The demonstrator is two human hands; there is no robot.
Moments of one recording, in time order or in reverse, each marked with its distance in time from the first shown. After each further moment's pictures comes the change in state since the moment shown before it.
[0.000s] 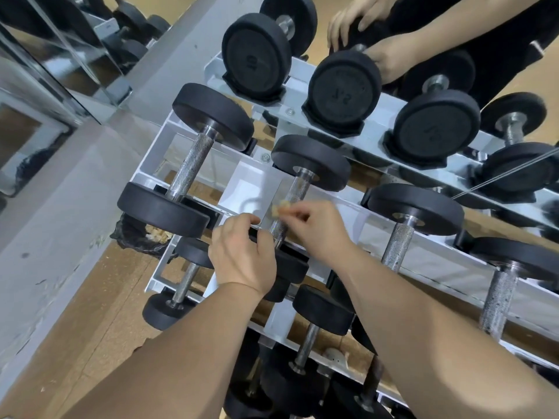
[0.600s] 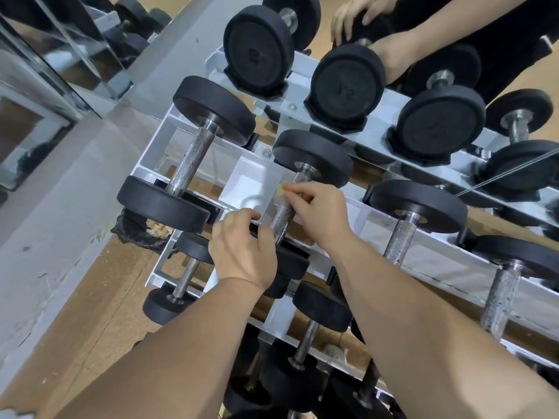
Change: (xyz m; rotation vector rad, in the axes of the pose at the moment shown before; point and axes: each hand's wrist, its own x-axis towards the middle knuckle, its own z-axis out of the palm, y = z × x) left_hand 0.000 0.000 0.000 0.019 0.001 0.008; right_hand 0.017 -0.002 0.004 0.050 0.152 0.010
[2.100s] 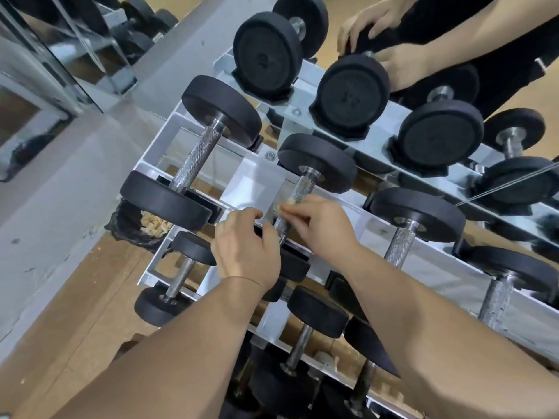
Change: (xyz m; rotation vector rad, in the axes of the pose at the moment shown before) left_hand -0.003 0.008 -0.006 0.024 -0.021 -0.058; right_hand -0.014 0.011 -0.006 -0.363 -0.111 -0.417
